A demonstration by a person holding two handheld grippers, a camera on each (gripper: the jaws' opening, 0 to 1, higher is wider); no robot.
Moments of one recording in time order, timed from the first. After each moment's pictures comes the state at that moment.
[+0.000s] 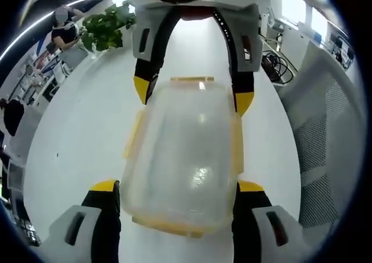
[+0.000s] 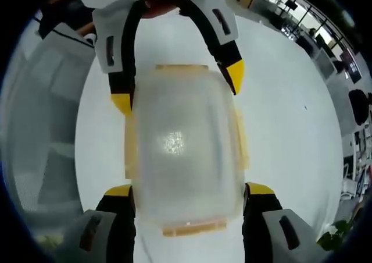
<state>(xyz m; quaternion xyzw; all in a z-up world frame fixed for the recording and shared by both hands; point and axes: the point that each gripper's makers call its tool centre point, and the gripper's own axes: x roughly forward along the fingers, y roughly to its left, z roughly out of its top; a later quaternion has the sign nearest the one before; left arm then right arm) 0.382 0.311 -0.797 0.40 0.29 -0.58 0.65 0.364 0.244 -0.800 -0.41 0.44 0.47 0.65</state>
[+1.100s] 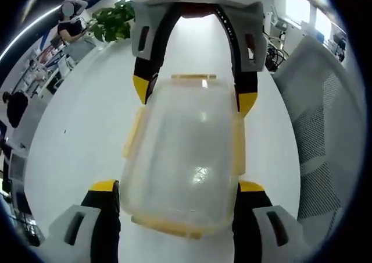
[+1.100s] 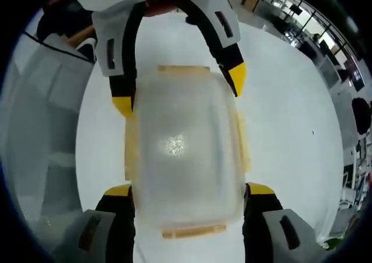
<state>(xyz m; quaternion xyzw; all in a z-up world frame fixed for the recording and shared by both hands) 0.388 0.371 -0.798 0.40 0.30 -0.56 0.66 0.372 0.306 -0.800 -0.41 0.43 0.48 0.64</state>
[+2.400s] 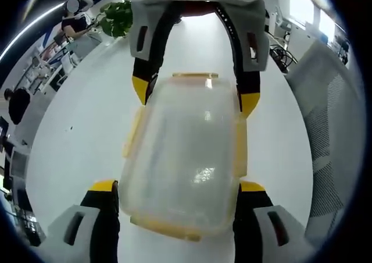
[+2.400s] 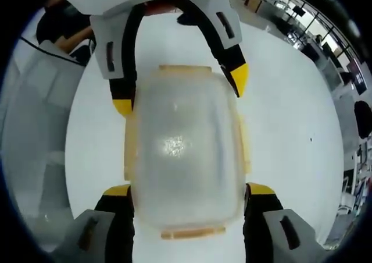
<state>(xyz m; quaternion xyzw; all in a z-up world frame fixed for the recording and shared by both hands) 0.430 0.371 -0.799 0.41 0.30 -0.55 0.66 0.414 0.306 -0.801 -0.41 0.43 0.49 0.64</state>
